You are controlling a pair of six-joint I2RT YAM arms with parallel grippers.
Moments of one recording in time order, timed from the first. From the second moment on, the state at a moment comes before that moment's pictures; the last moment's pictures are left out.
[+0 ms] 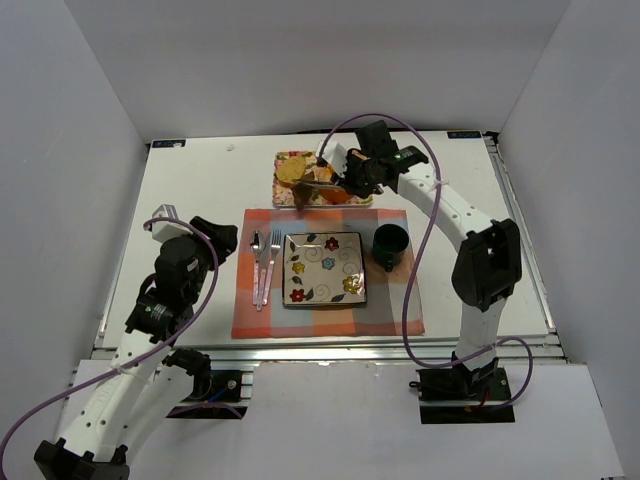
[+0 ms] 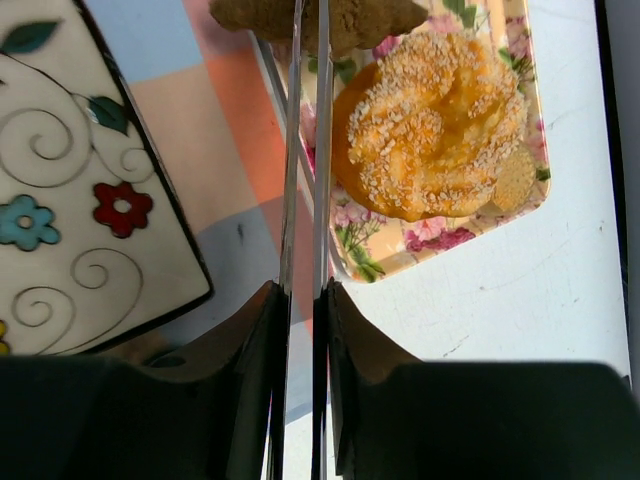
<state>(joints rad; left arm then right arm) -0.37 0.62 0.66 -0.32 -0.31 -0.84 0.54 1.92 1.79 -0.71 -0.25 -0.78</state>
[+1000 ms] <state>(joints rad) -0.37 0.63 0.66 -0.34 -0.32 -0.84 0.54 1.38 1.21 -0.77 -0.50 -0.78</state>
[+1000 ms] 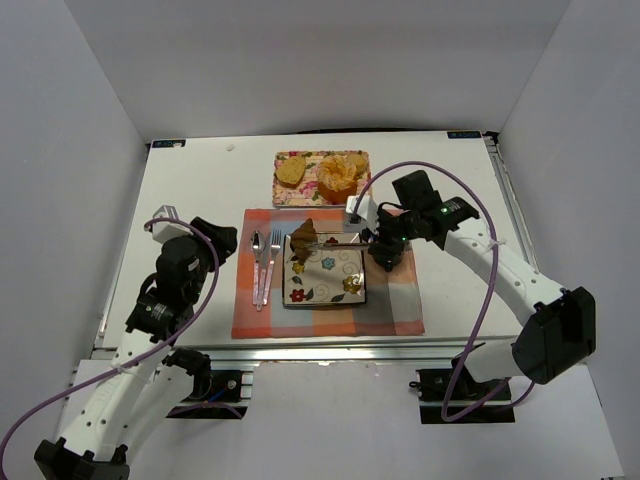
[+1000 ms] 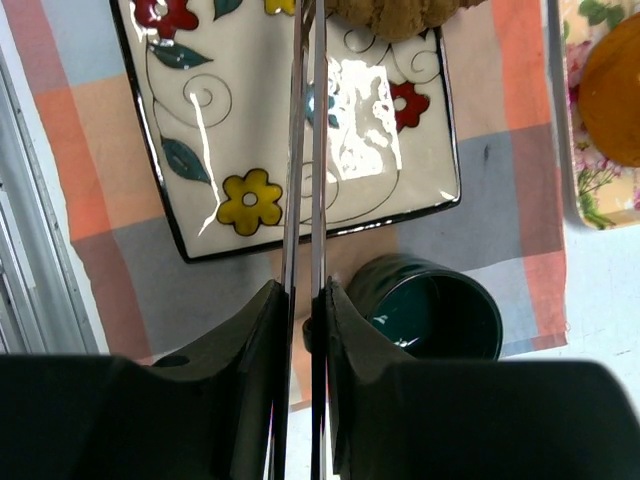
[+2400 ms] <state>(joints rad) -0.36 0.67 0.66 -0.34 -0.33 -0.85 0.56 2.14 1.89 -0.51 -0.27 -0.56</state>
